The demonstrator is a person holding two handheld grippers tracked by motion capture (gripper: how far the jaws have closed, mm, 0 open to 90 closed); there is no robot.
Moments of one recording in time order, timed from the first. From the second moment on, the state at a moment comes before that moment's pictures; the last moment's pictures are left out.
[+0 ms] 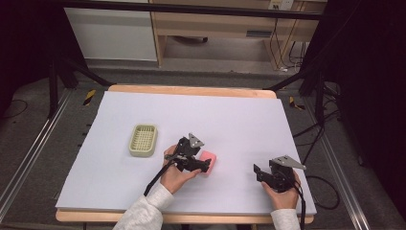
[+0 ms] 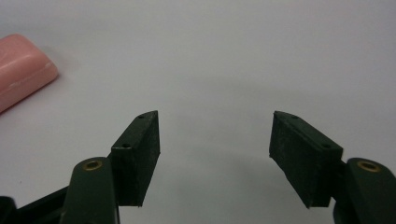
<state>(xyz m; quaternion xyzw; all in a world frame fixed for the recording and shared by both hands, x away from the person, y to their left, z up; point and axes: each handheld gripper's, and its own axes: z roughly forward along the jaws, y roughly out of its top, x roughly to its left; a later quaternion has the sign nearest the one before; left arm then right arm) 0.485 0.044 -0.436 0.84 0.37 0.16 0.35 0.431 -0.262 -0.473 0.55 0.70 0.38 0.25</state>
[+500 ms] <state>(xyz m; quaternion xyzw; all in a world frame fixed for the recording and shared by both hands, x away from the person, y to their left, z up) 0.489 0.031 -0.448 0.85 0.38 0.15 0.34 0.431 -0.262 -0.472 0.55 0.70 0.38 0.25</state>
